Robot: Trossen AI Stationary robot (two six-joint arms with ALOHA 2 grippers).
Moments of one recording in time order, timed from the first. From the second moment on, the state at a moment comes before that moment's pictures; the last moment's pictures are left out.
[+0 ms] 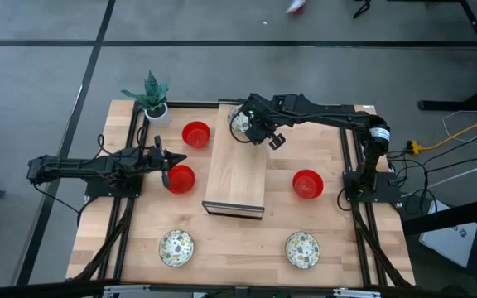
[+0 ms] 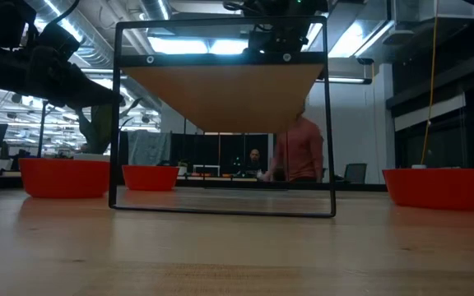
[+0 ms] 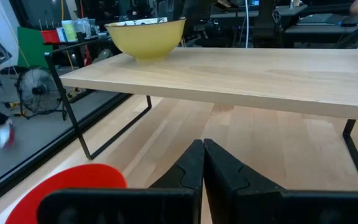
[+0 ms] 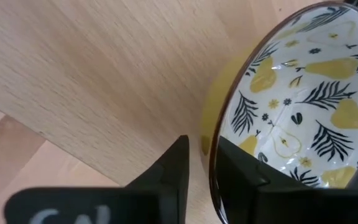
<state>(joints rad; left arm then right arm) 0.07 0.18 0.01 0.05 -0.27 0.01 -0.31 1.80 1.74 -1.01 0.17 -1.12</state>
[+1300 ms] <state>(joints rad) 0.07 0.18 0.01 0.05 -0.27 0.01 -0.27 1.75 1.74 -0.99 0.22 -1.06</state>
